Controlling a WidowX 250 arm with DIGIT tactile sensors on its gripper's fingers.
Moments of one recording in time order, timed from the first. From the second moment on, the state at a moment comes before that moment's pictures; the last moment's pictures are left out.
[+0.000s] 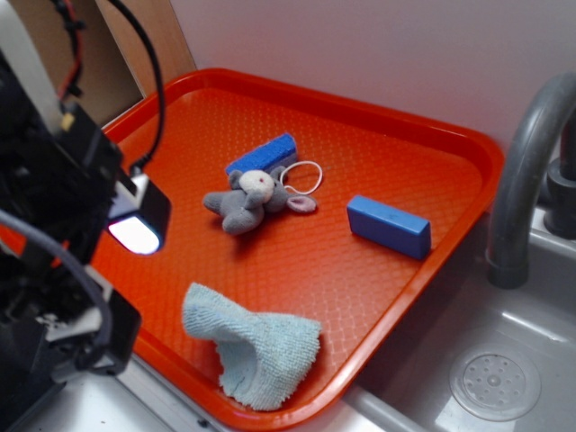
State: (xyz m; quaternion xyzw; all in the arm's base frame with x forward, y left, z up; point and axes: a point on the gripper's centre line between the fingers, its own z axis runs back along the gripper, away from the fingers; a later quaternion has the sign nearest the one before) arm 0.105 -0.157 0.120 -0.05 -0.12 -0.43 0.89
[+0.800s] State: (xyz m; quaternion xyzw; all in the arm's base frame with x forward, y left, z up) arm 0.138 -0.170 0.064 -0.03 -0.03 -0.42 0.91
